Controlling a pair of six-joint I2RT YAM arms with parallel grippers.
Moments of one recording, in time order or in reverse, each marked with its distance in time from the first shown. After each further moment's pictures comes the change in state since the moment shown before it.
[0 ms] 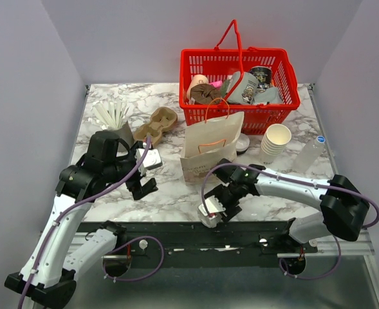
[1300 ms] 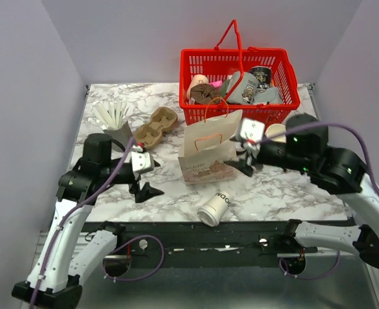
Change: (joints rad) left arm 0.238 -0.047 -0.089 0.154 0.412 0.013; right arm 0.001 -0.307 0.770 -0.138 0.336 0.911
